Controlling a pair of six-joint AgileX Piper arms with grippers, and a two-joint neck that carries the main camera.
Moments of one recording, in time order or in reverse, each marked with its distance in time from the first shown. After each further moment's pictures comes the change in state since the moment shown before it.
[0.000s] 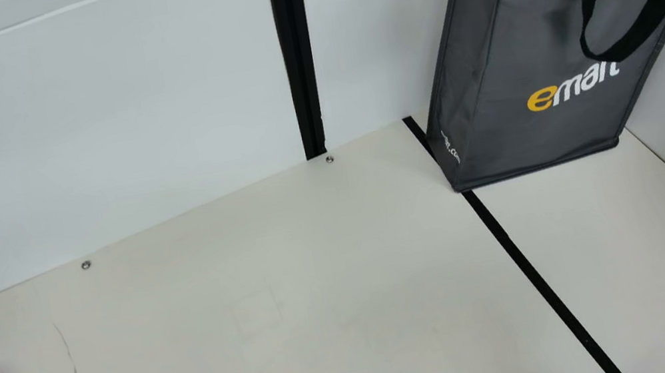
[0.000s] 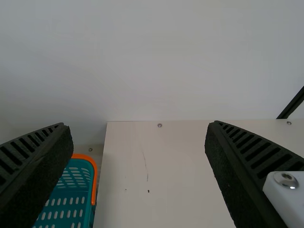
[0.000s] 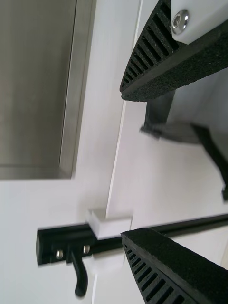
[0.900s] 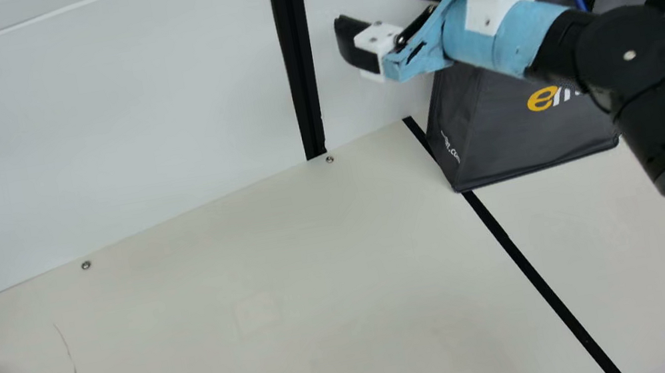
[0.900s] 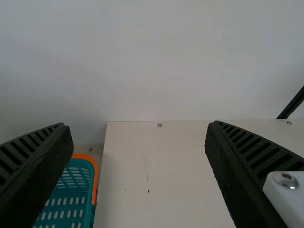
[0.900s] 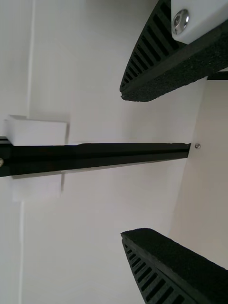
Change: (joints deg) left arm 0.0 0.0 0.0 0.0 0.0 0.0; right arm 25.9 -10.2 22.9 -21.3 -19.6 17.0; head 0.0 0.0
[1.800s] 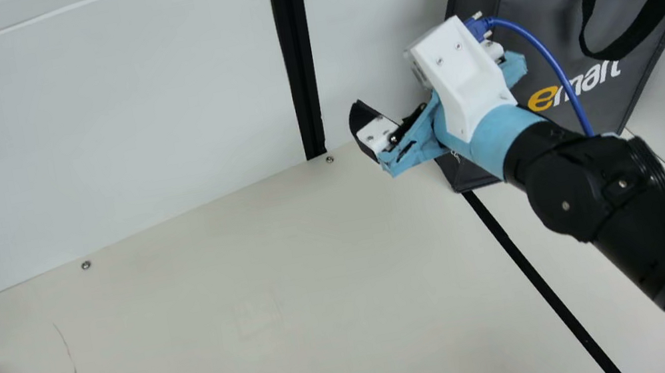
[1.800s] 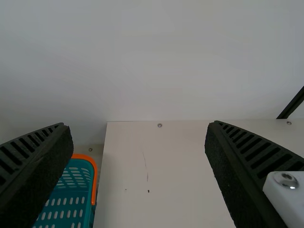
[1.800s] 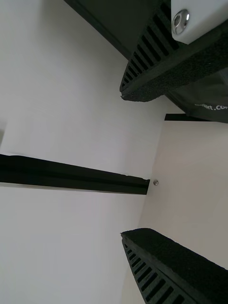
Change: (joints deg) left arm 0.0 0.0 0.0 0.0 0.0 0.0; right arm 10.3 -11.0 21.5 -38.7 -18.5 25.6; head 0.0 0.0
